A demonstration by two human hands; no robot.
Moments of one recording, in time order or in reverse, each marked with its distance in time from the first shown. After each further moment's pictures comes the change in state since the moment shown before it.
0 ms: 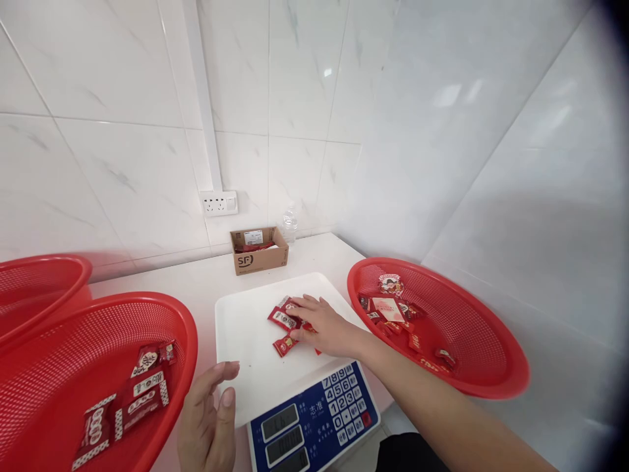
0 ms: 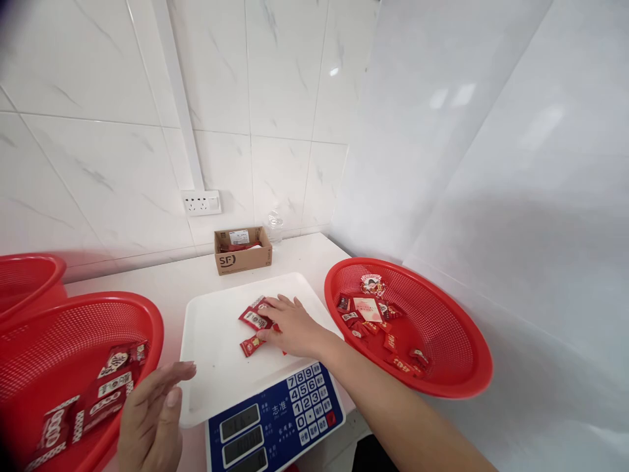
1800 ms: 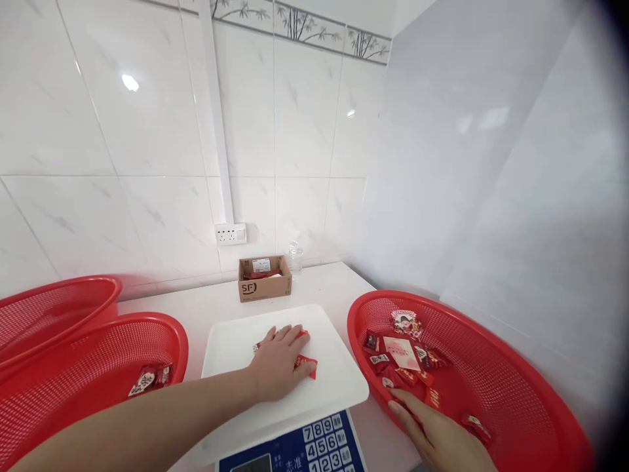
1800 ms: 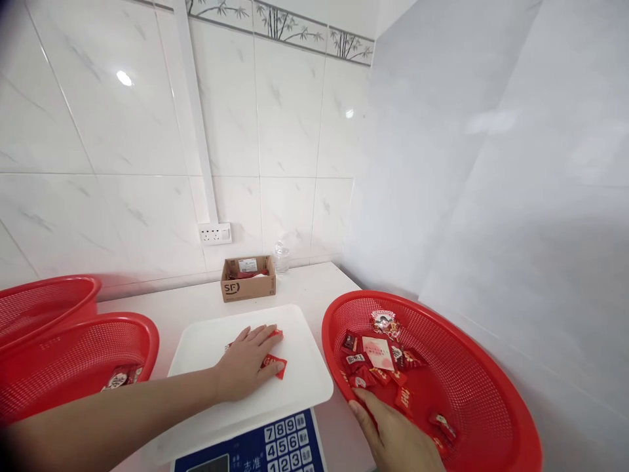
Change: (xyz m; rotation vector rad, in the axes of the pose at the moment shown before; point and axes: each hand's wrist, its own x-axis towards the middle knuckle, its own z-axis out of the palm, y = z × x) left_hand 0.084 0.011 0.125 0.726 -1.187 0.040; right_hand -0.143 0.105 0.003 -0.169 0.340 0.539
